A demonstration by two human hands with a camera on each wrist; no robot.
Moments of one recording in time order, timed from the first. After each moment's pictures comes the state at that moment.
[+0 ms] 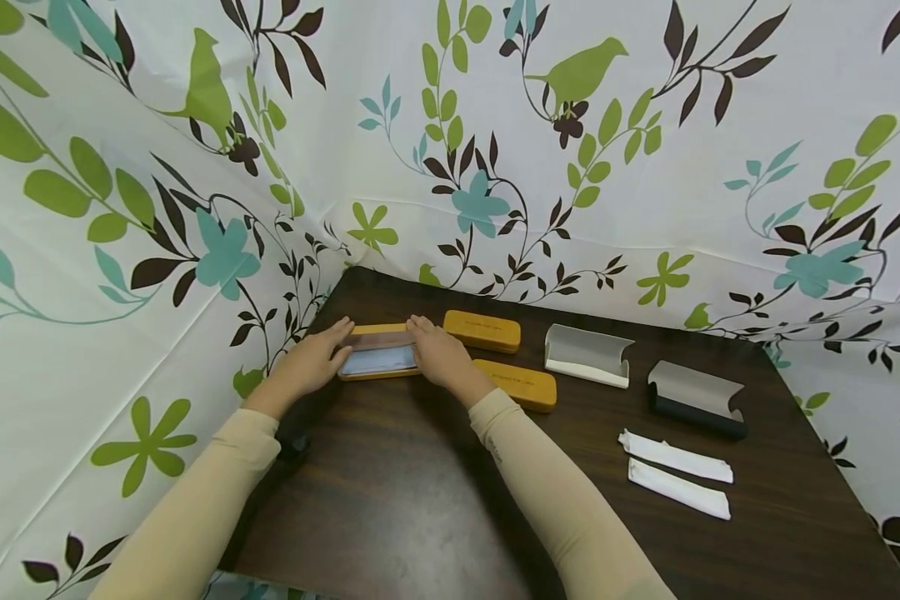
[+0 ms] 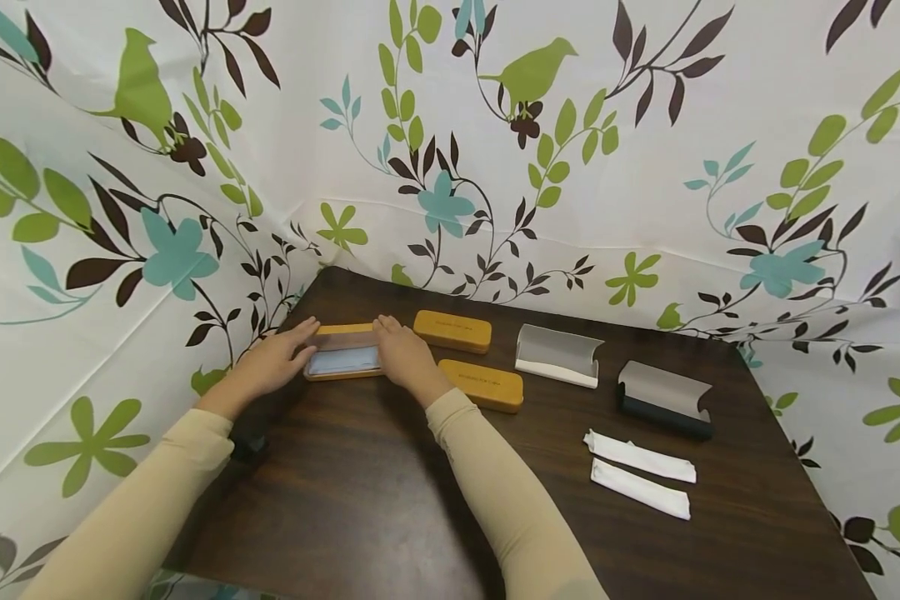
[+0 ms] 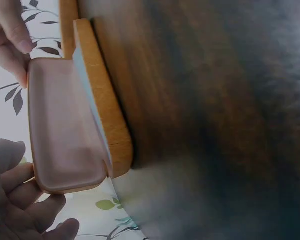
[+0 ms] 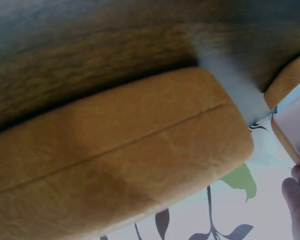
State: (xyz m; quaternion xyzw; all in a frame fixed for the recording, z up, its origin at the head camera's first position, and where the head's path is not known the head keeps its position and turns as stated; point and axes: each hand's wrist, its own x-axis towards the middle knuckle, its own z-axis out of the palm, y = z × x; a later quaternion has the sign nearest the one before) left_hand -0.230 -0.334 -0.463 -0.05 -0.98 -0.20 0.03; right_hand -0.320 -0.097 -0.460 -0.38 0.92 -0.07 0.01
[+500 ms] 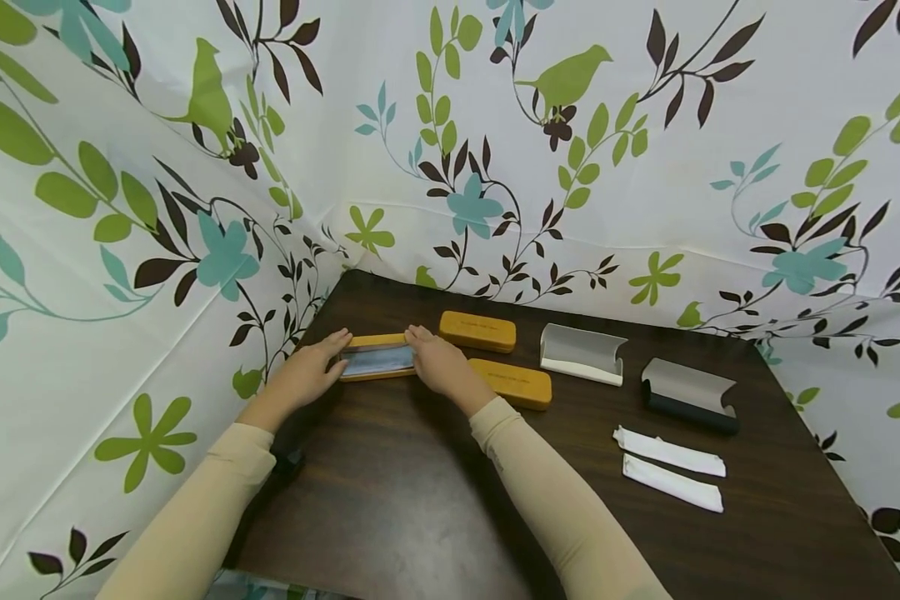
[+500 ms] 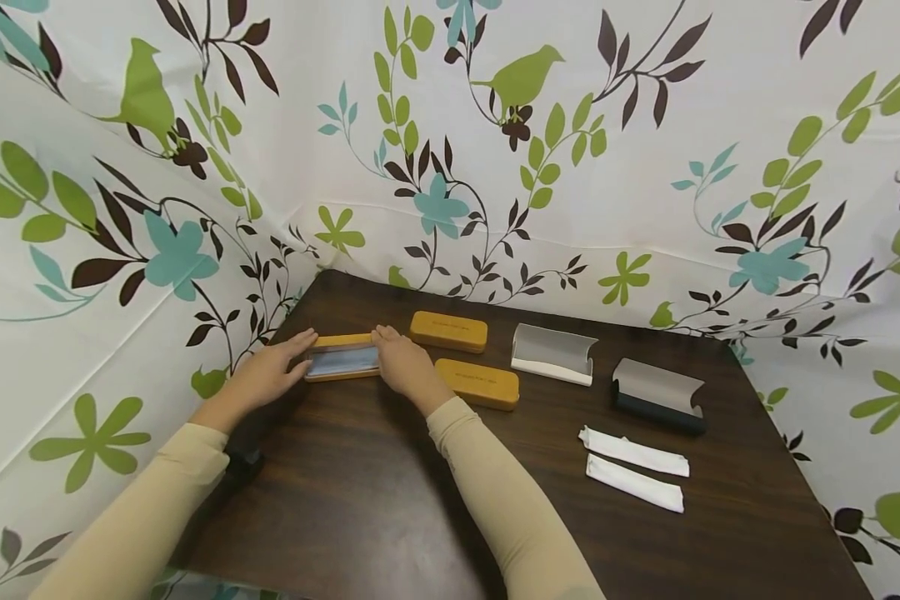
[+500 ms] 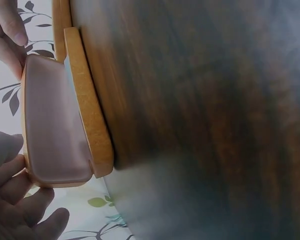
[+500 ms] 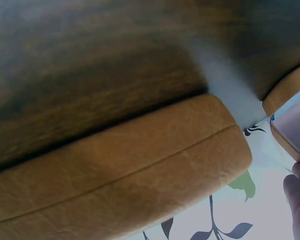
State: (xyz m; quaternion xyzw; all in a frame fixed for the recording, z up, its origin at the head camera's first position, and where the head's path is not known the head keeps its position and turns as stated) left_hand -0.210 -0.329 -0.472 -0.07 -0.98 -0.20 0.06; right_hand -0.306 -0.085 -0.463 -0.39 0.92 -0.06 -0.01
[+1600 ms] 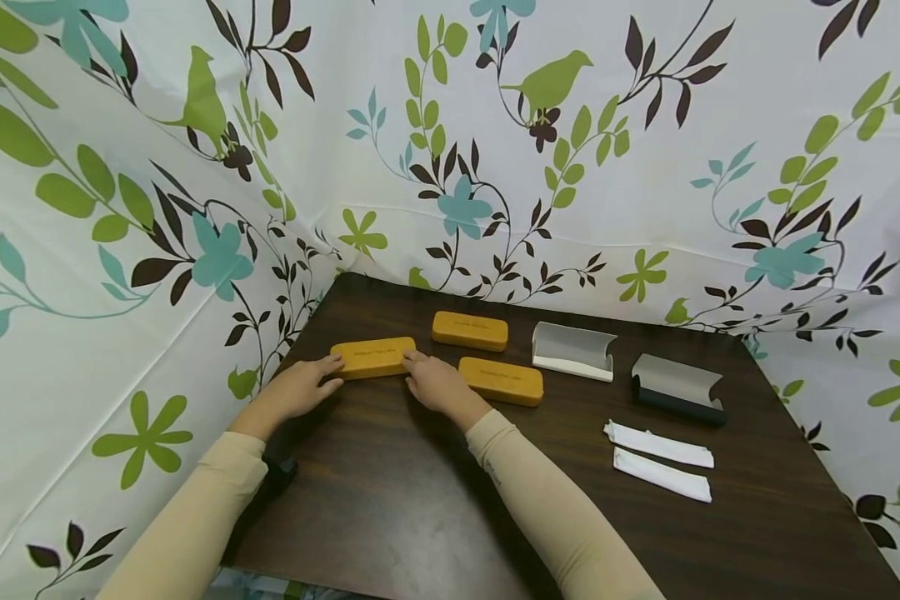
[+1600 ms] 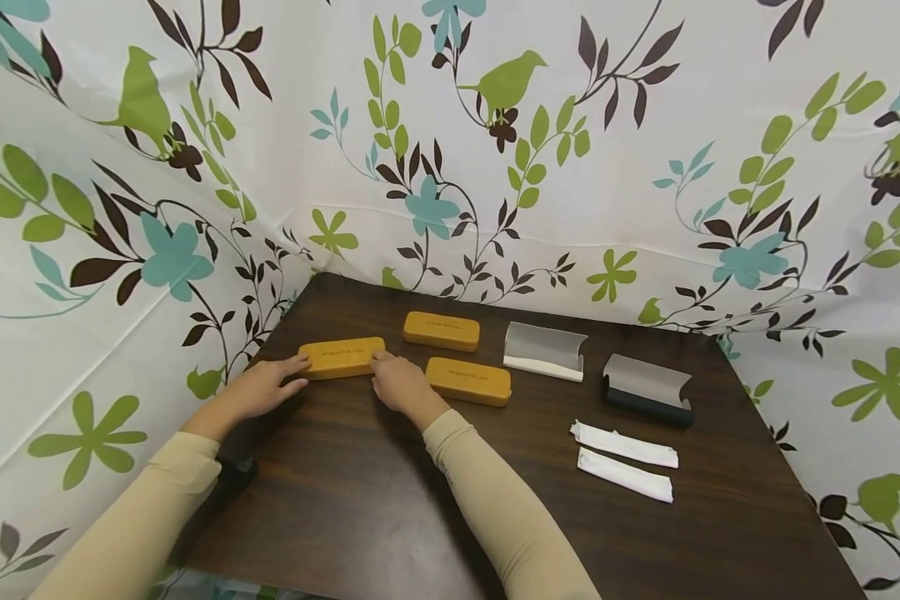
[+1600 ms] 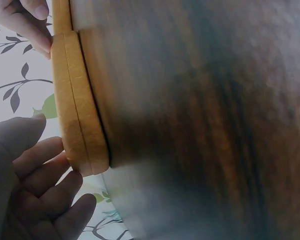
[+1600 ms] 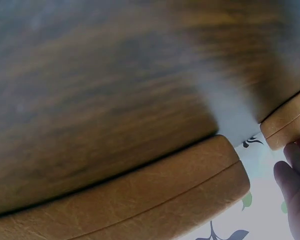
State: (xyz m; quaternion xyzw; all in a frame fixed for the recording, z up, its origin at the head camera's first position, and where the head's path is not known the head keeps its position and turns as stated) left_hand -0.193 -0.328 -0.481 -0.08 -0.98 -0.18 -0.01; right_hand -0.281 -0.073 -0.480 -0.41 0.91 -0.03 0.01
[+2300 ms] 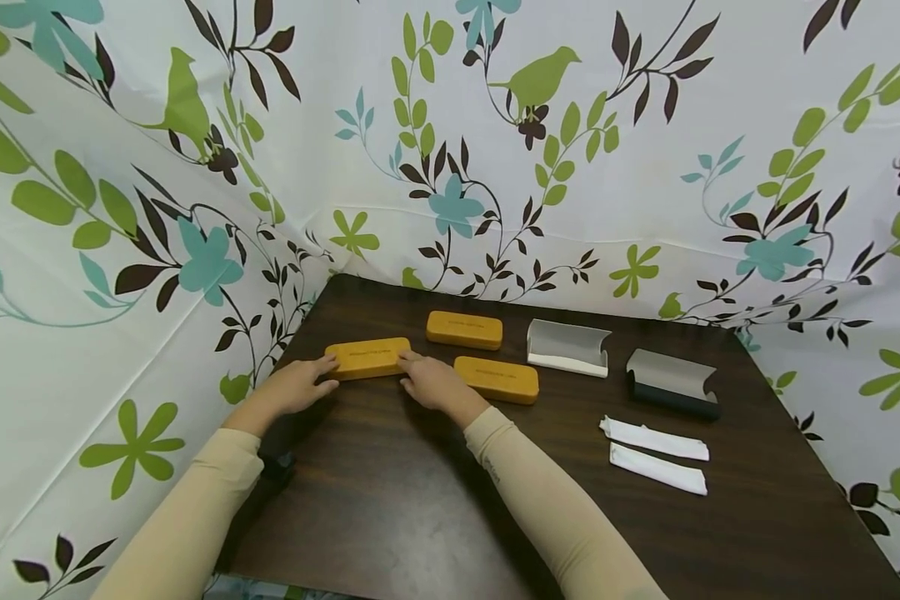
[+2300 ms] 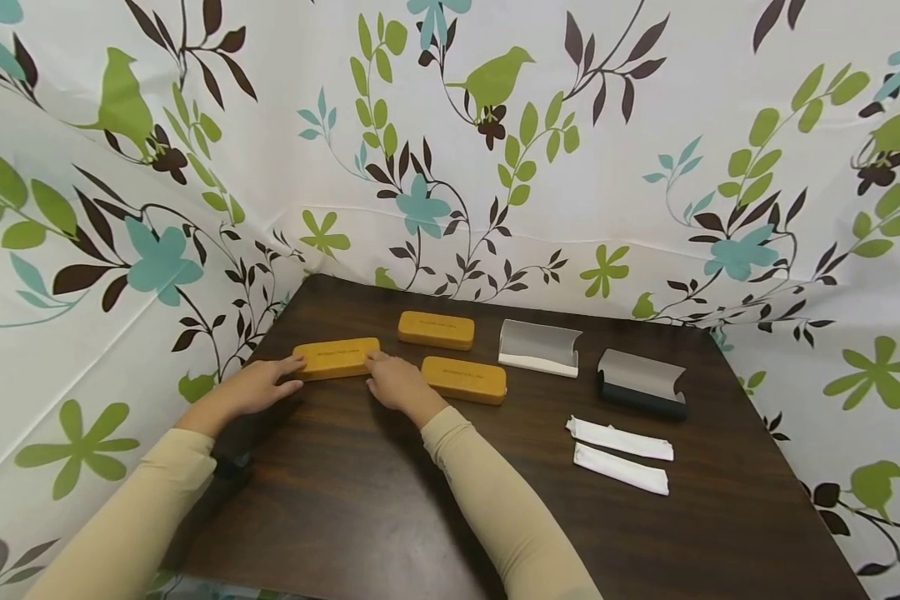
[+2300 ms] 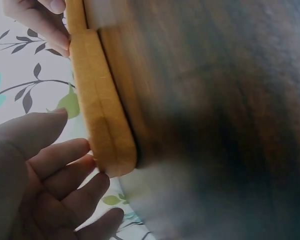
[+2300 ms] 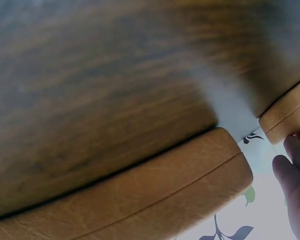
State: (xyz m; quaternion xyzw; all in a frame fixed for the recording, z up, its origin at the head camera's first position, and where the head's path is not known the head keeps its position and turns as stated) left_hand -0.201 -0.326 -0.467 -0.09 -0.98 -0.17 -0.07; right_hand -0.284 -0.067 -0.475 -0.42 0.91 -0.05 0.04
